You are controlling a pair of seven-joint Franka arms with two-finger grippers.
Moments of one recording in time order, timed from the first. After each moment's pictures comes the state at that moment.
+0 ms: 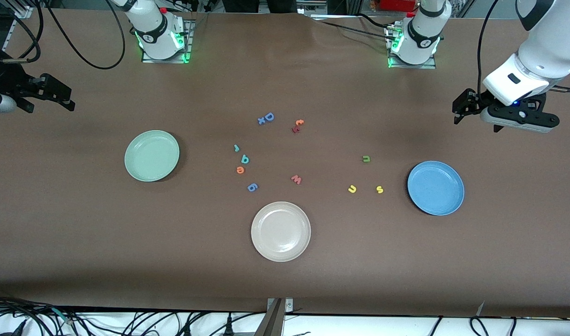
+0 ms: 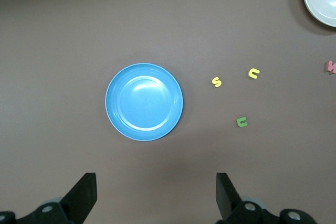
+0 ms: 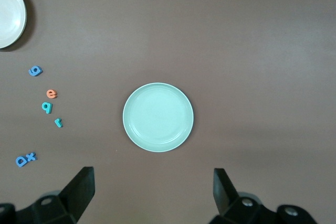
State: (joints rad) left arm 0.12 -0.12 -0.23 -1.90 0.01 1.85 0.12; right arm 0.02 -0.06 -0.01 -1.68 0.02 1.64 -0.04
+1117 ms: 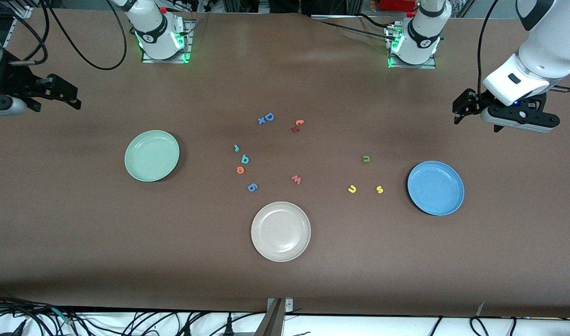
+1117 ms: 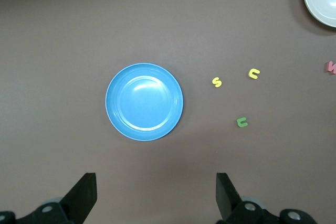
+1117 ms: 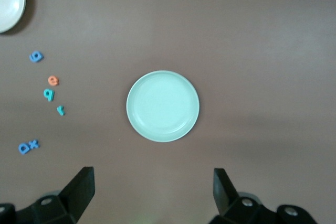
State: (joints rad) left arm 0.12 -0.12 -0.23 -1.90 0.01 1.85 0.12; right arm 0.03 -0.03 0.01 -1.67 0.03 1.59 -0.04
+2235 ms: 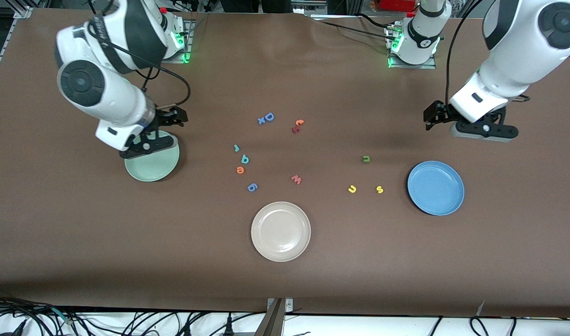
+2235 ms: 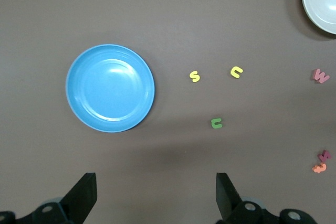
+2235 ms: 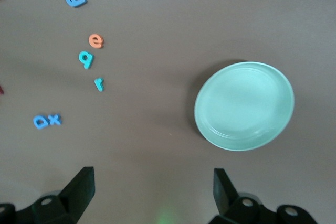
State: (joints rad) left arm 0.12 -0.03 -0.32 -1.94 -0.02 1.89 -0.10; right arm 0.34 0.22 0.05 -1.71 0.03 1.70 0.13
